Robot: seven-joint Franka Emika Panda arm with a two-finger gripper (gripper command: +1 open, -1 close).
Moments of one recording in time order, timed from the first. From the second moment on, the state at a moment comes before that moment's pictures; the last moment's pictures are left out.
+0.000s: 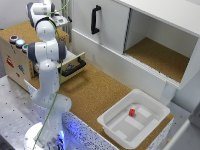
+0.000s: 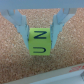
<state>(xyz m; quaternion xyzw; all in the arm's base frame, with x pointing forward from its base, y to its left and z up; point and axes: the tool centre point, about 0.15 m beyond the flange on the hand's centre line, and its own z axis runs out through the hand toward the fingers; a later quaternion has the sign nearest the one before) 0.359 0.445 0.464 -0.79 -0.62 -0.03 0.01</state>
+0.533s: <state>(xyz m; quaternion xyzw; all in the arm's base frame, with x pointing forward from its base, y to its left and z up) 0.345 0.463 0.448 -0.89 -0.45 -0.01 0.03</state>
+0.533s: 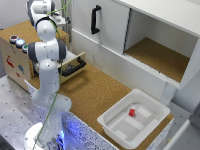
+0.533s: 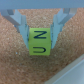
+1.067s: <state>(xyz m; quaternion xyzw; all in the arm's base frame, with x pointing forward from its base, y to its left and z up) 0.345 0.469 0.436 -0.98 -0.18 0.01 0.01</state>
